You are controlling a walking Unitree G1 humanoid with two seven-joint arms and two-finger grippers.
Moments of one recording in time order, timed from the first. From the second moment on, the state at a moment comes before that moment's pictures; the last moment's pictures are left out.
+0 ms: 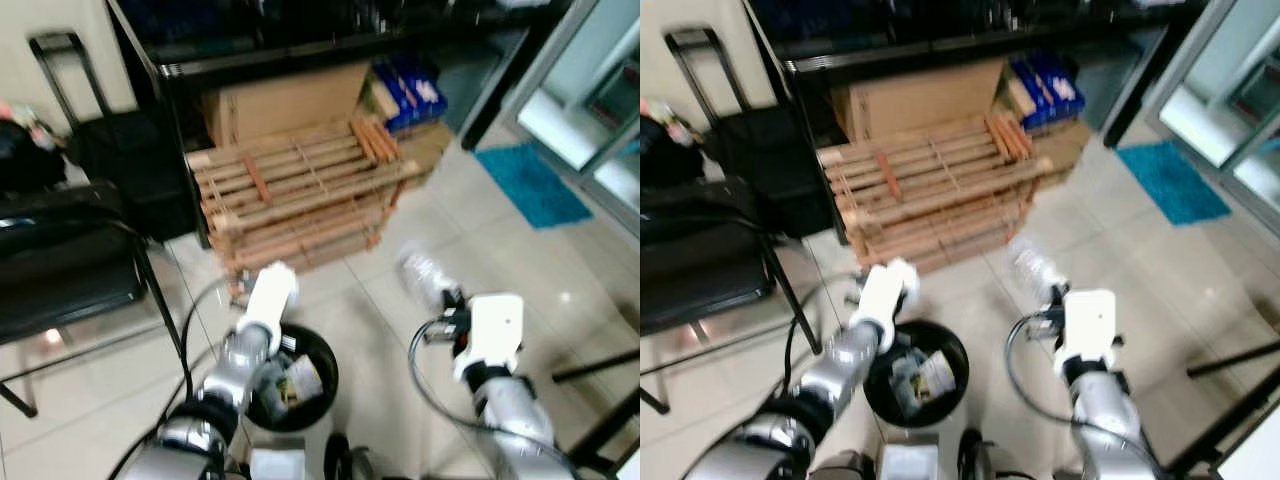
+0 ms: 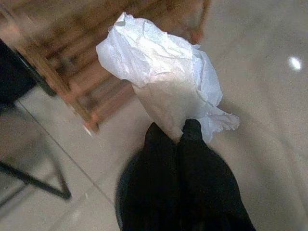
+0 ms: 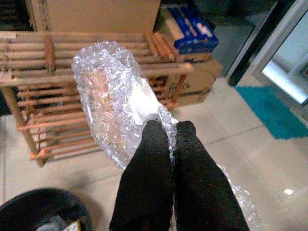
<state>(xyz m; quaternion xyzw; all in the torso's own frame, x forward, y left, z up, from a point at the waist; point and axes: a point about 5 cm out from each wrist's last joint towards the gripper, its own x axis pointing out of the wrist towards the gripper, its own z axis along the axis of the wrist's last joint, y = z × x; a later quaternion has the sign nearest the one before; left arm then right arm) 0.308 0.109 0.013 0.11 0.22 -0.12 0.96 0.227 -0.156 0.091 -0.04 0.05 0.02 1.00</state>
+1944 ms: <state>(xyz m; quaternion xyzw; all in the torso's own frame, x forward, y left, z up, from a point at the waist) 0.269 0.140 -0.034 0.18 0.37 -0.07 0.91 0.209 -0.172 0.103 -0.08 0.06 0.02 0.99</state>
